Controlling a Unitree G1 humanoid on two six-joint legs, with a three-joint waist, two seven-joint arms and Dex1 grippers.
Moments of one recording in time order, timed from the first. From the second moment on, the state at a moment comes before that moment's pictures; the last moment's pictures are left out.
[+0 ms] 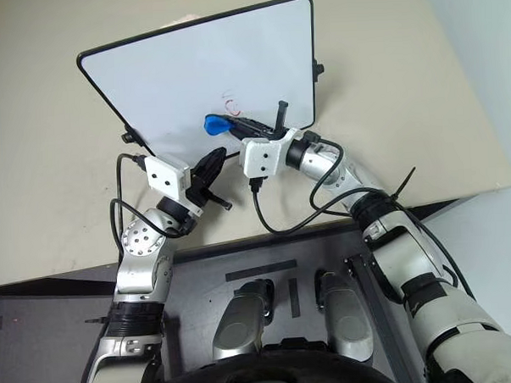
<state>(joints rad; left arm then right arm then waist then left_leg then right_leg) -0.12 0.29 0.02 0.01 -0.19 -0.09 -0.49 -0.84 -0.19 0.41 0.79 -0.50 -0.73 0.21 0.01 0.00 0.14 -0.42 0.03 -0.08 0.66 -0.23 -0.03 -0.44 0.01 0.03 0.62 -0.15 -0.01</state>
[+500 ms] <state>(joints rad) -0.12 0.29 0.02 0.01 -0.19 -0.09 -0.50 -0.87 -0.18 0.41 0.78 -0.51 -0.73 0.15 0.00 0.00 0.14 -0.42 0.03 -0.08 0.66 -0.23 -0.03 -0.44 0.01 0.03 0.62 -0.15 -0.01</state>
